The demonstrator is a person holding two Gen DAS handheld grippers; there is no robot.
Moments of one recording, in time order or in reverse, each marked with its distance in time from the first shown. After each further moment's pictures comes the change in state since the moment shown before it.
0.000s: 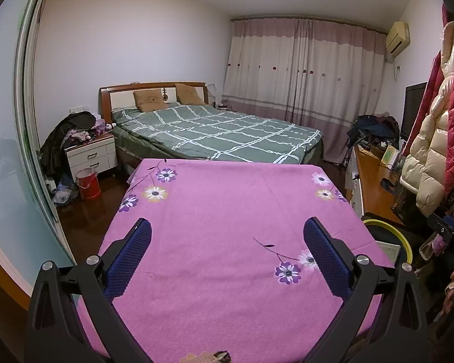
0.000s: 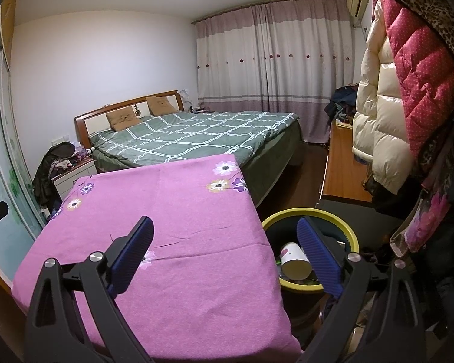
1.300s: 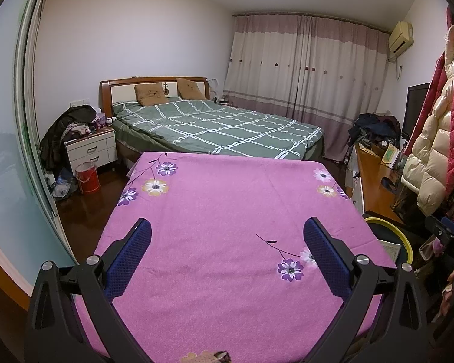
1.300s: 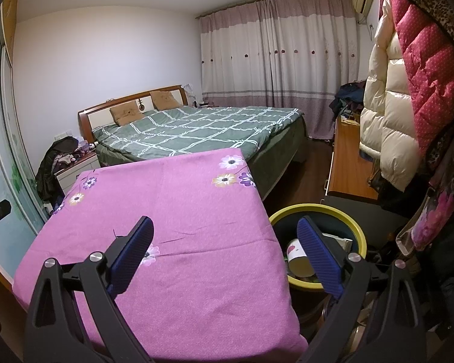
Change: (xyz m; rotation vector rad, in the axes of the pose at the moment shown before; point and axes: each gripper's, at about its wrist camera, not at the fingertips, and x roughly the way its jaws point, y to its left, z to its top) left arm 0.012 -0.002 -0.009 -0.012 0.023 -0.002; right arm 0.008 0.004 -0.002 -0.006 0.024 0.021
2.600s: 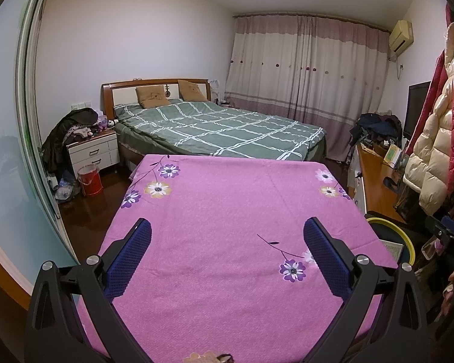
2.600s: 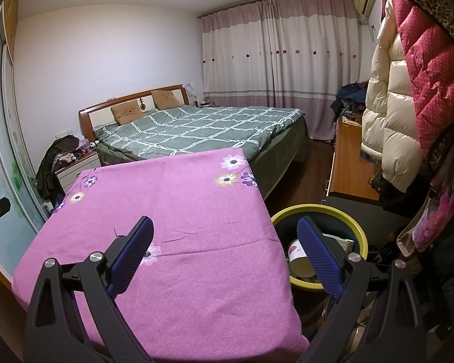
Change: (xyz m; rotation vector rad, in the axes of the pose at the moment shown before) left arm 0.000 0.000 -0.001 -0.003 -0.001 0.012; right arm 0.002 0.000 -0.001 -0.006 0.003 0.003
